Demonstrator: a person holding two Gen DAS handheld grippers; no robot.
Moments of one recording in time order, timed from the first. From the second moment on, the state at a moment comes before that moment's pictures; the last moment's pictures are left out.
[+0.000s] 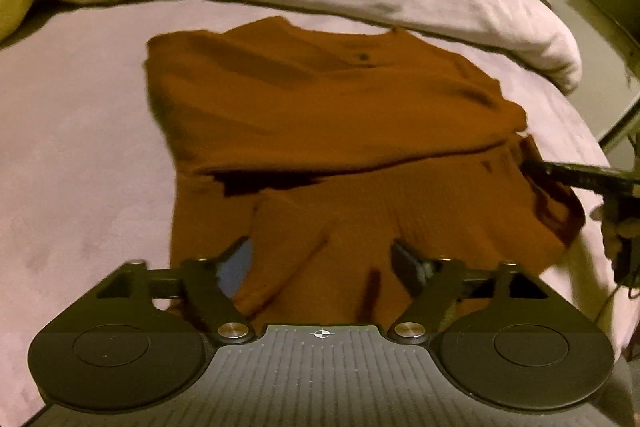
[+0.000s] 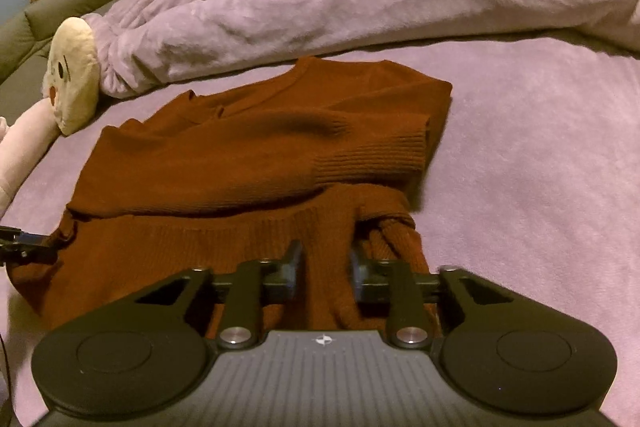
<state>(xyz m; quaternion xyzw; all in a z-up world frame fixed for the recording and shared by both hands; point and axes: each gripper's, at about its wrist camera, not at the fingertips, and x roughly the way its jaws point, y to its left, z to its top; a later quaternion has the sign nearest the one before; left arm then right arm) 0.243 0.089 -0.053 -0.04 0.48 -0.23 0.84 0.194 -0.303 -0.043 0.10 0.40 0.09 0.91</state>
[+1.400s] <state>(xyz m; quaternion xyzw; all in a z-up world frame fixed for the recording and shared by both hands) 0.367 0.093 -0.012 0.00 0.38 -0.04 0.92 0.277 -0.273 0.014 -0.06 0.29 0.00 0.96</state>
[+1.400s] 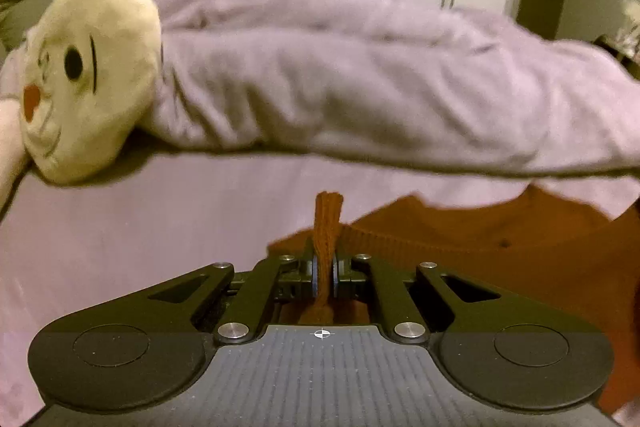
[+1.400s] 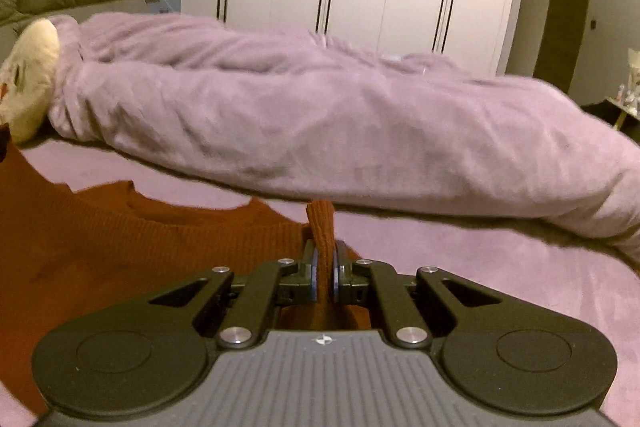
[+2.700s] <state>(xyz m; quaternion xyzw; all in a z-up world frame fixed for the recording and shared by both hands) 0.395 0.092 -0.052 0.02 0.38 0.04 0.92 0.345 -0.276 -0.028 -0.10 0.28 -0.11 0.95</state>
